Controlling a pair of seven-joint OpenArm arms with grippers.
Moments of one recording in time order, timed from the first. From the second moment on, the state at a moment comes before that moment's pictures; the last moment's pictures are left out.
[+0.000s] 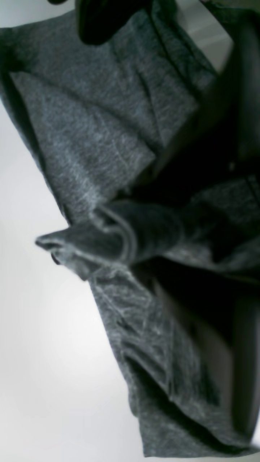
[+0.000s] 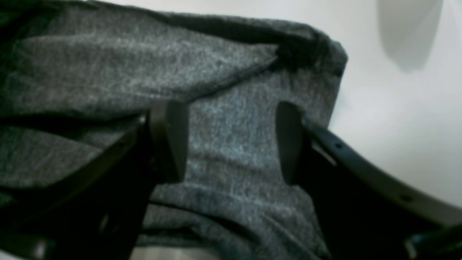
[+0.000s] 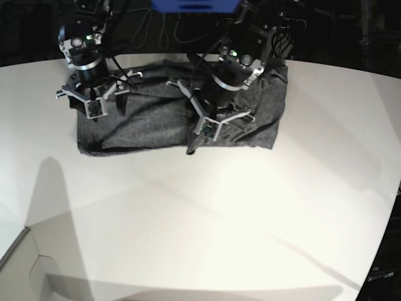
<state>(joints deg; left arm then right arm) 14.9 0.0 24.5 102.1 1.7 -1.3 32.3 -25.4 -8.4 19.2 107.0 -16.4 27.4 -17.9</state>
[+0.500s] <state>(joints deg) 18.0 -5.6 6.6 112.7 -14.7 -1.0 31.3 -25.3 -8.4 19.2 107.0 -16.4 27.4 -17.9</state>
